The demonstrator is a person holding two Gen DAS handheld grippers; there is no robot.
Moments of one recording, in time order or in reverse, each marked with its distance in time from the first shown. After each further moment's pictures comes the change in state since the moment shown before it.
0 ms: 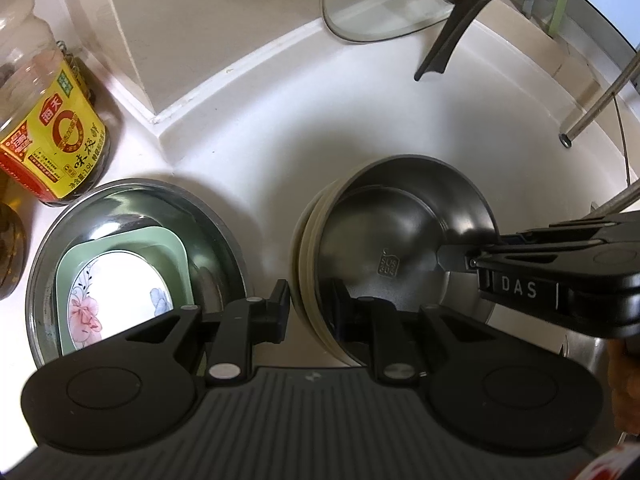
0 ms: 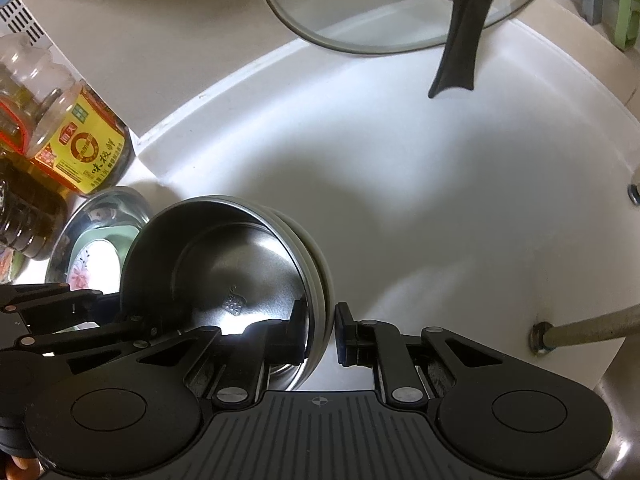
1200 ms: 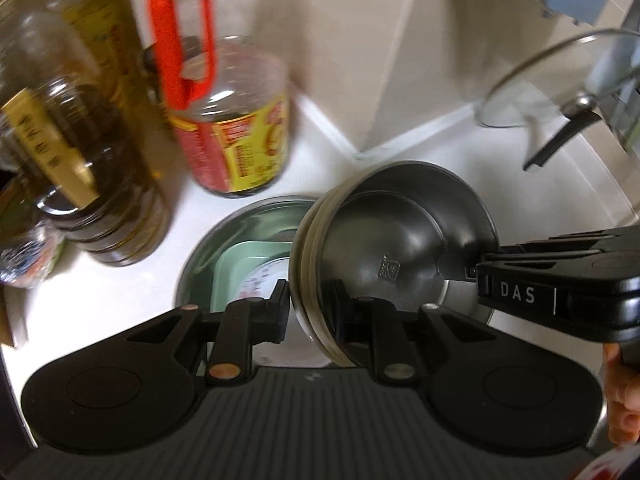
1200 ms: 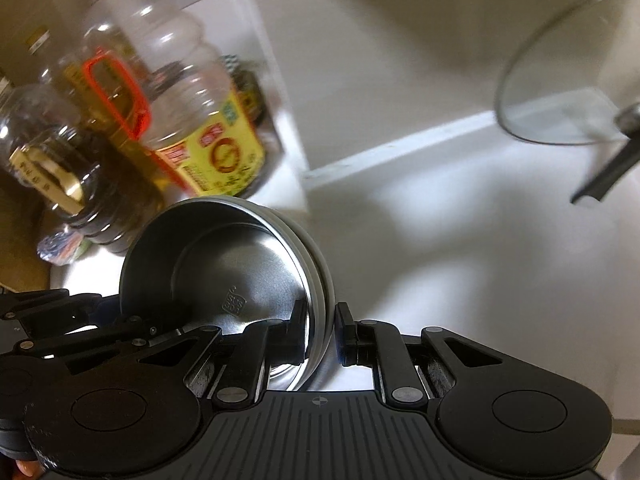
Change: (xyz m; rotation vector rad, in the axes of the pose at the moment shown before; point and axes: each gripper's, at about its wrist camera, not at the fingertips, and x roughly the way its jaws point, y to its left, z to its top) left arm -0.065 0.128 -0.013 -0.254 -0.105 0.124; right arm 0.010 0.146 0.033 -0.223 -0.019 0.103
